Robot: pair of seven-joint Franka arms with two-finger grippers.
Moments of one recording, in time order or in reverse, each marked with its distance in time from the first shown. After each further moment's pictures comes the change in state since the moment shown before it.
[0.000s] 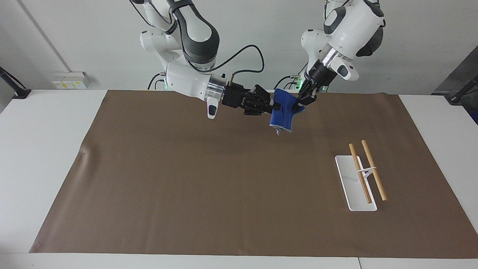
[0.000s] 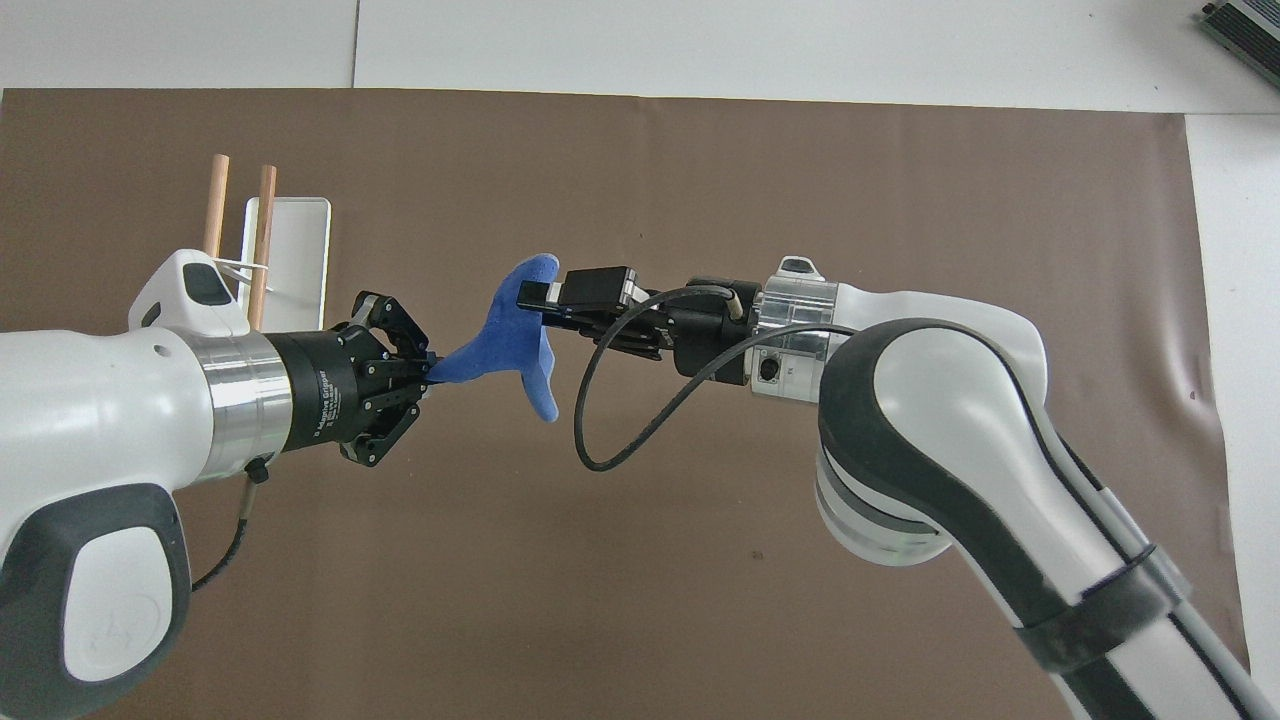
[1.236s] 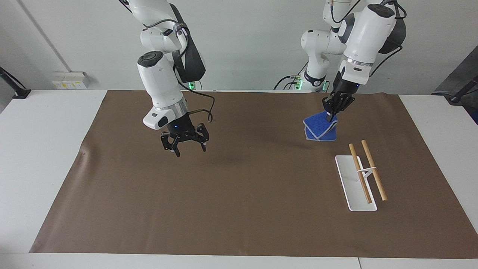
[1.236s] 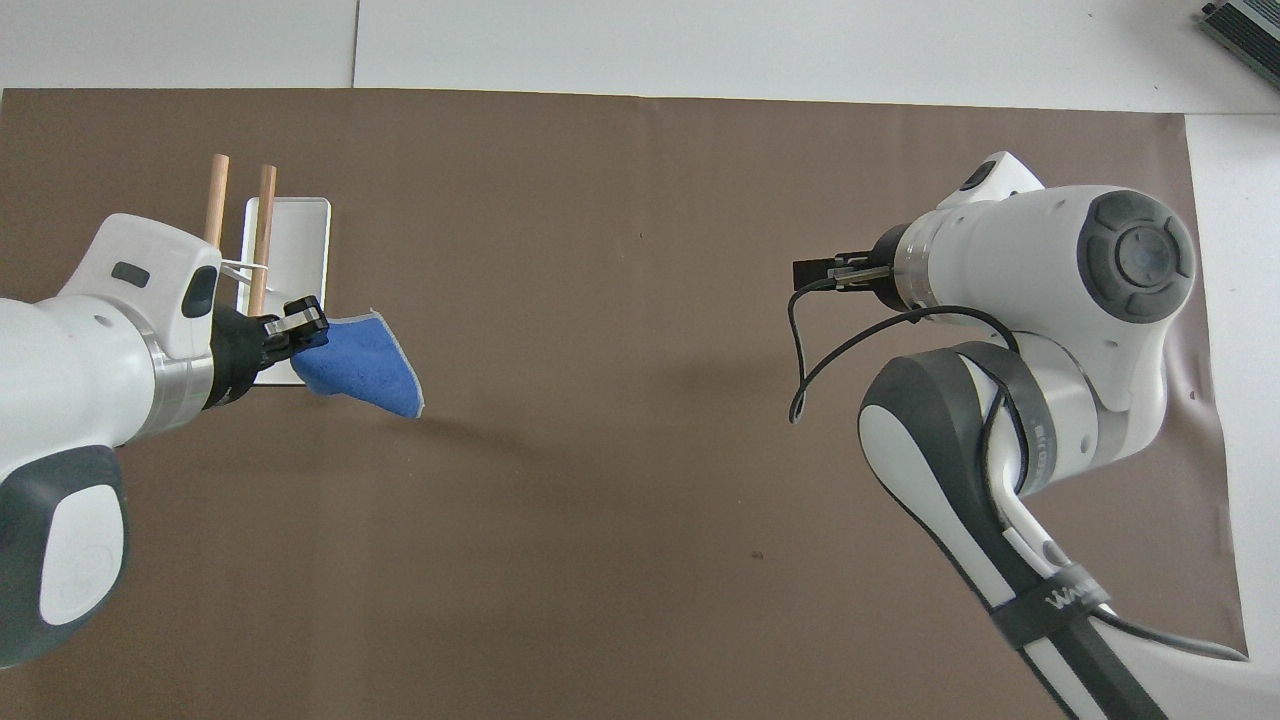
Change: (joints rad) left arm 0.107 0.031 0.013 -0.002 0.348 0.018 0.805; right arm -0.223 0.020 -0.006 0.042 -1.497 -0.130 0.449
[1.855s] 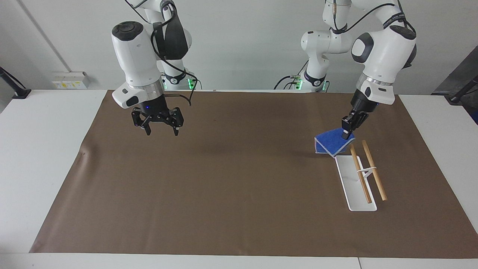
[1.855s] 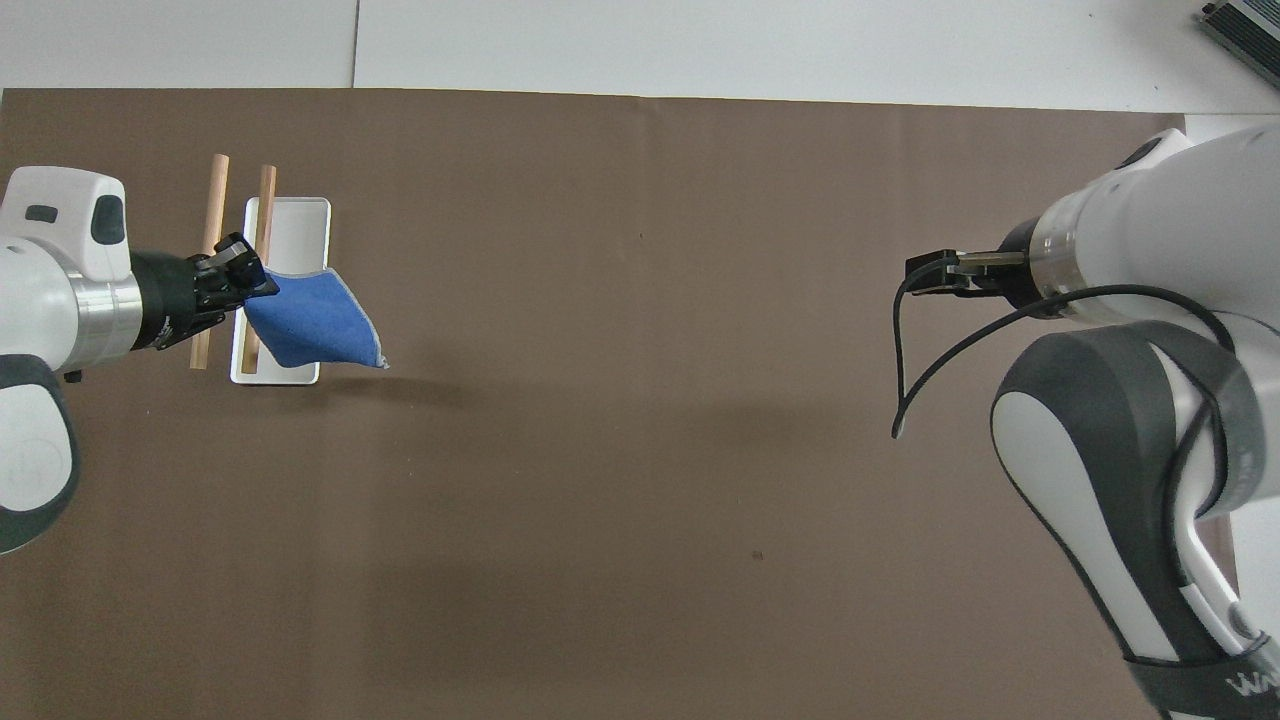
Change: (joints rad) left arm 0.144 0.123 0.007 0.049 -0.151 0.082 -0.002; right arm 0.004 -0.106 -0.113 0.107 -0.022 -0.321 0.037
